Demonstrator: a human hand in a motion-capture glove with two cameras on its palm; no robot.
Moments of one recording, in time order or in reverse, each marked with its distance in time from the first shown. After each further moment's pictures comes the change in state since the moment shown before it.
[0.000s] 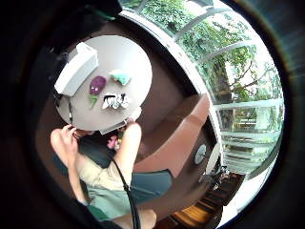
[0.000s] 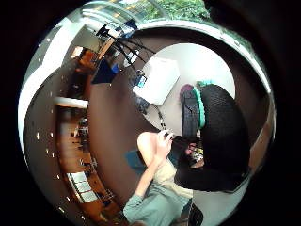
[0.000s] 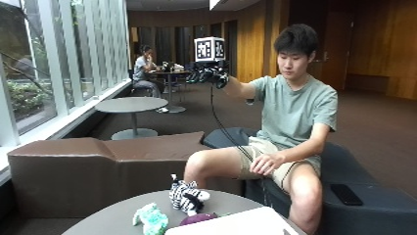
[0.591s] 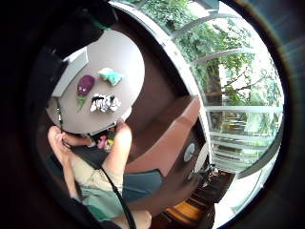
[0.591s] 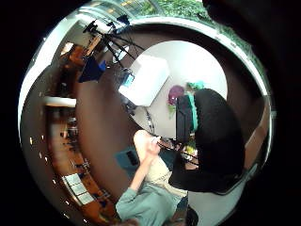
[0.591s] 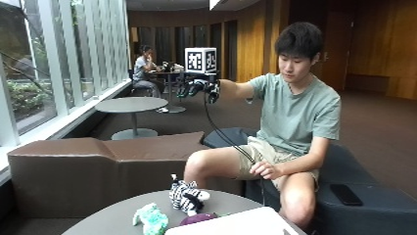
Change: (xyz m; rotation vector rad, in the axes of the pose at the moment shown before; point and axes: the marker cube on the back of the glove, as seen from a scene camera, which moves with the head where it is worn) arm 0.008 -0.051 0.034 -0.095 0.117 -0.017
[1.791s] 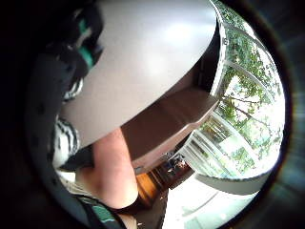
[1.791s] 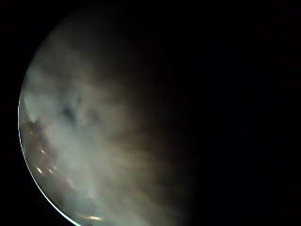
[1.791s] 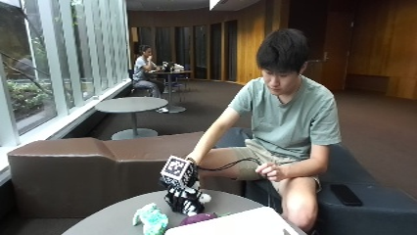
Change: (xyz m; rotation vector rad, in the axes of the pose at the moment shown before) arm 0.049 -0.071 0.415 -0.536 0.133 -0.149
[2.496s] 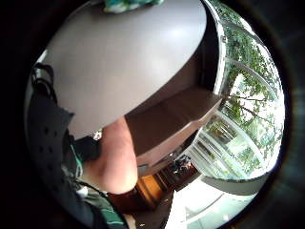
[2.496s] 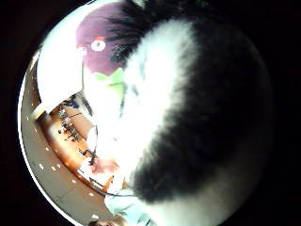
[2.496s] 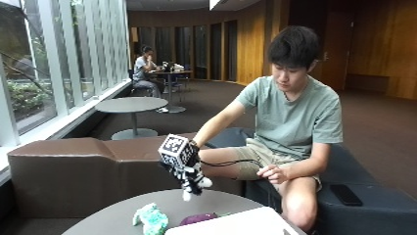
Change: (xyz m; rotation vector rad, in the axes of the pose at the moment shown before) arm -0.003 0.034 -0.071 0.022 -0.062 0.027
